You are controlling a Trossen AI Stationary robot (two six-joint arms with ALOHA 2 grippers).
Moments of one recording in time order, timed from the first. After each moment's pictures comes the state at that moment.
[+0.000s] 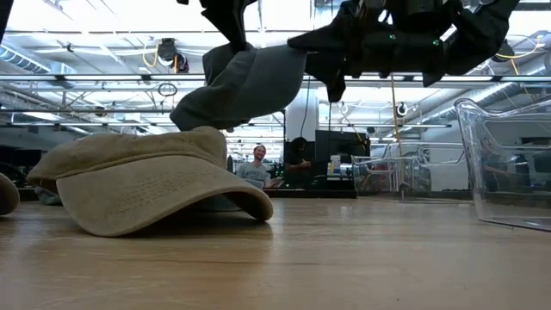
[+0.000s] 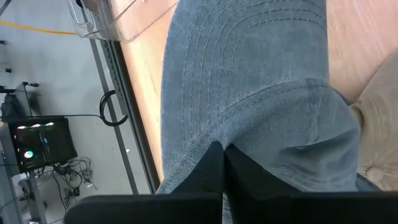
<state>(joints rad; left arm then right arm) 0.02 1.72 1.83 -1.21 -0.34 0.49 -0.06 1.51 0.59 0.94 -0.18 0.31</state>
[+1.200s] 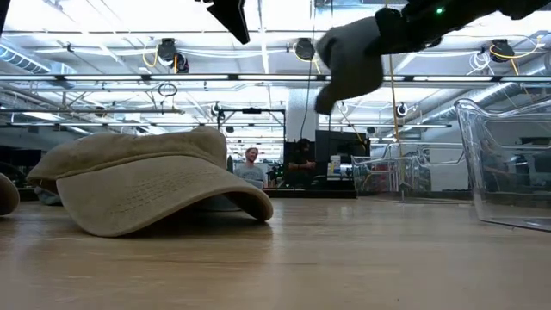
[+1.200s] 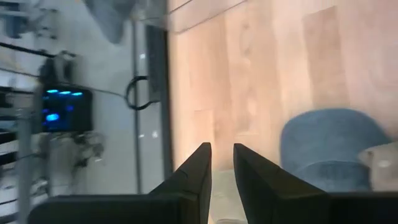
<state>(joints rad) 0.04 1.69 1.83 -1.15 -0.44 0.33 0.13 0.98 0.57 0.31 1.02 -0.21</state>
